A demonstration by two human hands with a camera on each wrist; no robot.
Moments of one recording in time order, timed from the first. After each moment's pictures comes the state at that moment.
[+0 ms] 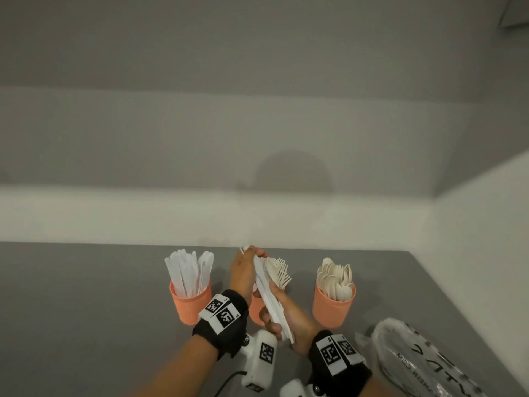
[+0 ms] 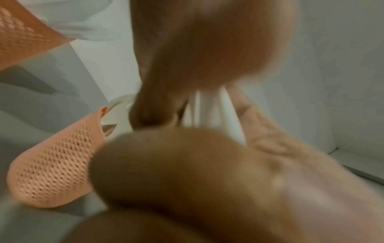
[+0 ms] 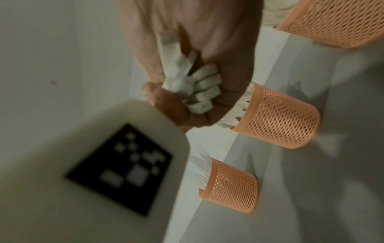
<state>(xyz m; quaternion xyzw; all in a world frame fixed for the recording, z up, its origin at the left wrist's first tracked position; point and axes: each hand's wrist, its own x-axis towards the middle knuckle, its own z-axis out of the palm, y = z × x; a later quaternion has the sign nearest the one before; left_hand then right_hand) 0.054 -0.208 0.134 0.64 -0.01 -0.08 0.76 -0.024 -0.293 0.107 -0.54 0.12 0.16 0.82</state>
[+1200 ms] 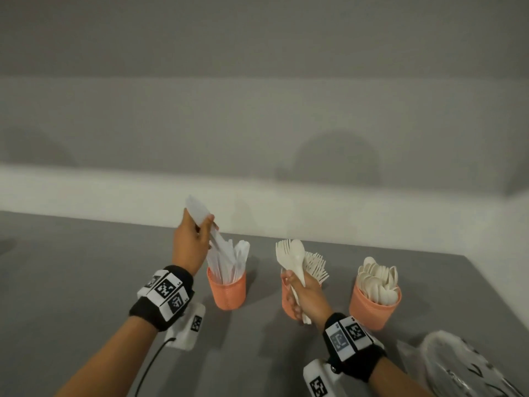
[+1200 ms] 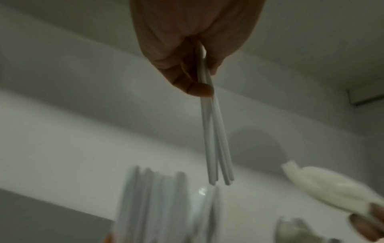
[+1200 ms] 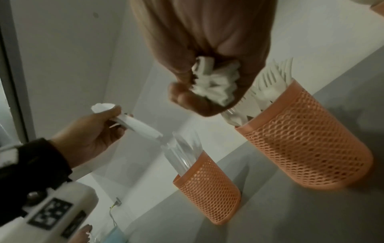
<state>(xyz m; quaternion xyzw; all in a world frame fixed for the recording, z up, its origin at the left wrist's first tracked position) 0.110 -0.062 0.154 0.81 -0.07 0.23 0.53 0.026 -0.275 0.080 -0.71 0.12 0.04 0.69</state>
